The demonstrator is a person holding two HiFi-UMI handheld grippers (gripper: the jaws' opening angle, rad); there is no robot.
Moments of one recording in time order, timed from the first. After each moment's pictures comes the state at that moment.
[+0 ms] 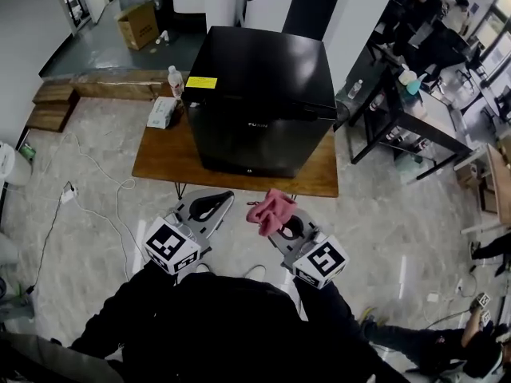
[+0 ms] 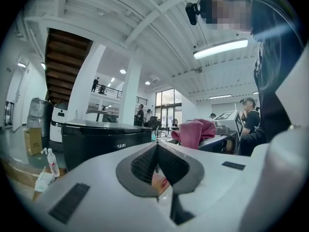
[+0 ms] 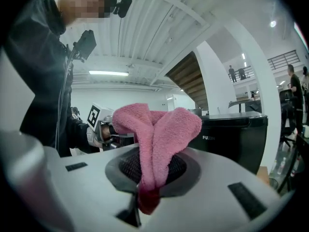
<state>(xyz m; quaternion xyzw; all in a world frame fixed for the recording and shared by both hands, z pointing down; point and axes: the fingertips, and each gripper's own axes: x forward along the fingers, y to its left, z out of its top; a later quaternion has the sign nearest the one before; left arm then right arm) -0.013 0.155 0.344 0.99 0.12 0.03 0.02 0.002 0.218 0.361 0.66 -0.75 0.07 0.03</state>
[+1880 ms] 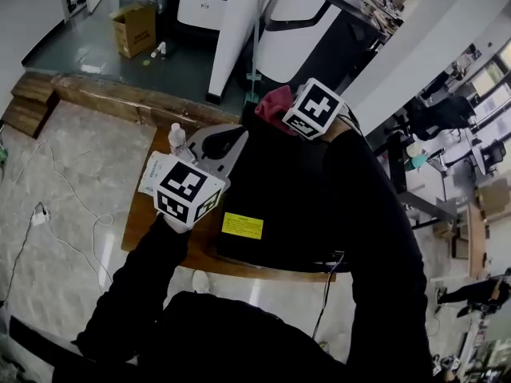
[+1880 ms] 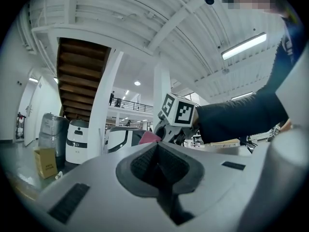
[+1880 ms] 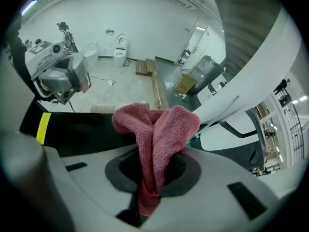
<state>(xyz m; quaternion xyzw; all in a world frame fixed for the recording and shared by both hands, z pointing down) 0.267 -0.285 0.262 1.00 0.02 -0.03 0.00 0.400 -0.298 0.324 0.52 -0.62 0.19 0.56</state>
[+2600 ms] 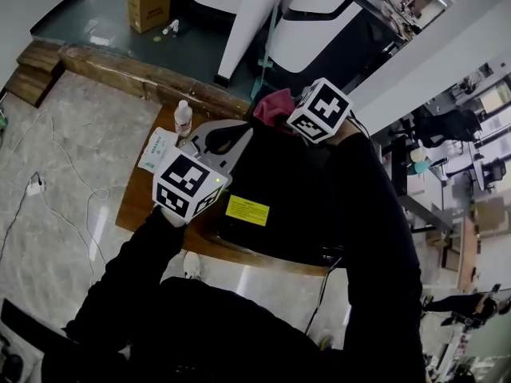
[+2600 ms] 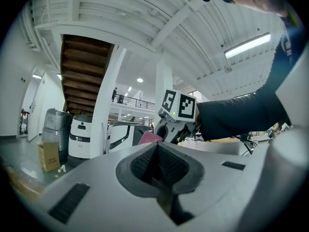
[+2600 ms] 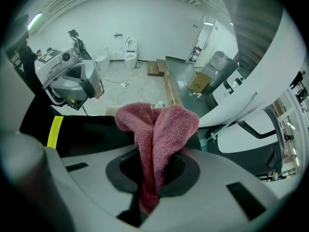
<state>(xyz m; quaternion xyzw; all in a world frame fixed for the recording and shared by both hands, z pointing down) 0.241 -0.290 0.298 1.00 0.01 -0.01 0.02 0.344 -0.300 0.364 0.46 -0.67 0.23 0.54</state>
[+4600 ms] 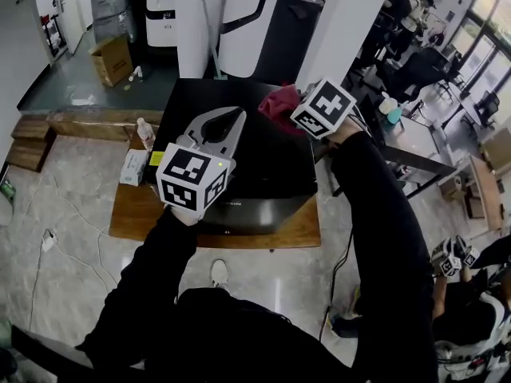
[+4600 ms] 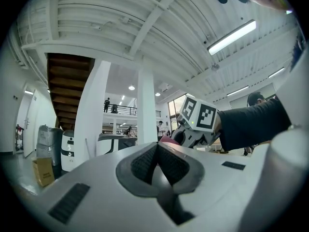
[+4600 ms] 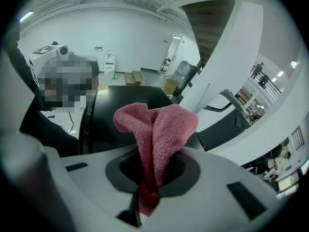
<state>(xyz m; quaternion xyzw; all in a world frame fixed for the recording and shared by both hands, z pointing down) 0.282 -0.003 0.188 1.00 0.02 -0.04 -0.04 0.401 0.028 0.261 0.61 -0.61 0.20 0.47</state>
